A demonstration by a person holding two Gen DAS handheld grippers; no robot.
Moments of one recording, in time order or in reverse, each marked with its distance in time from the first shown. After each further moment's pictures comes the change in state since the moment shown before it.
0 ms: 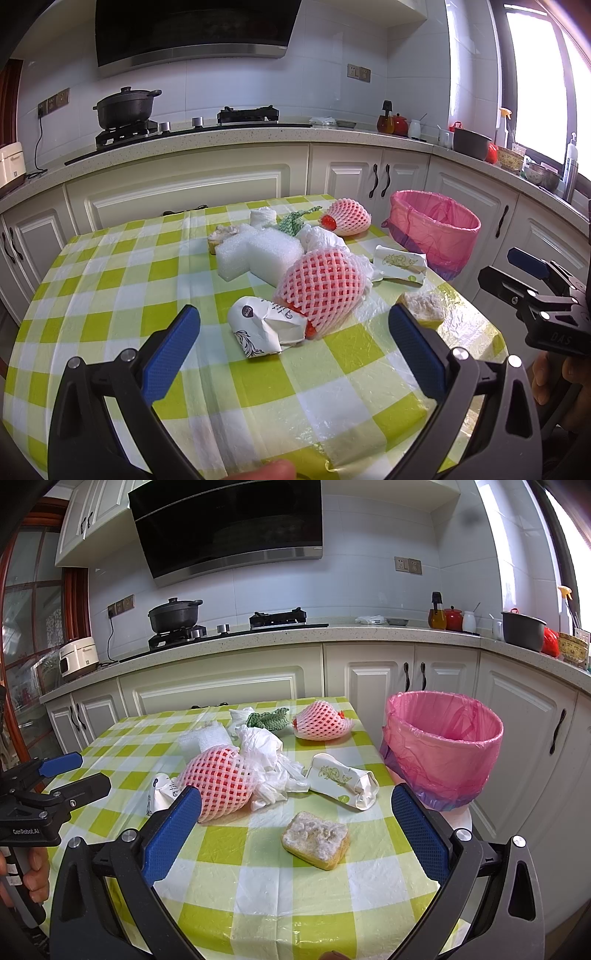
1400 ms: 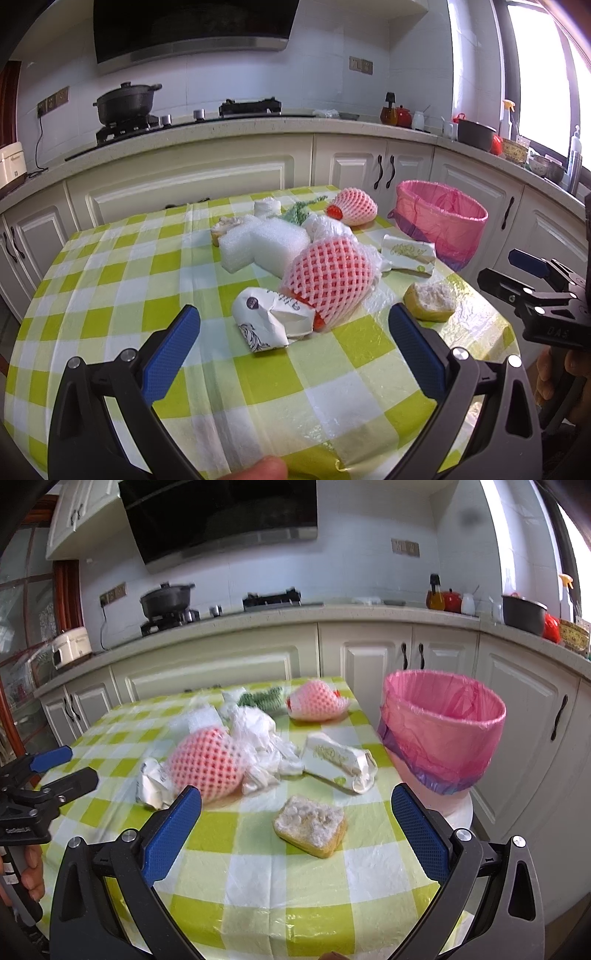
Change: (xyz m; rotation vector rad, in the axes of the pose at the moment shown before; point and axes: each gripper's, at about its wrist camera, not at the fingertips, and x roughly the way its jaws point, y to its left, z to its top) left arm 0.009 0.001 -0.005 0.010 0.033 0.011; right arm 0.024 -0.009 -0.010 0.014 0.098 -0.021
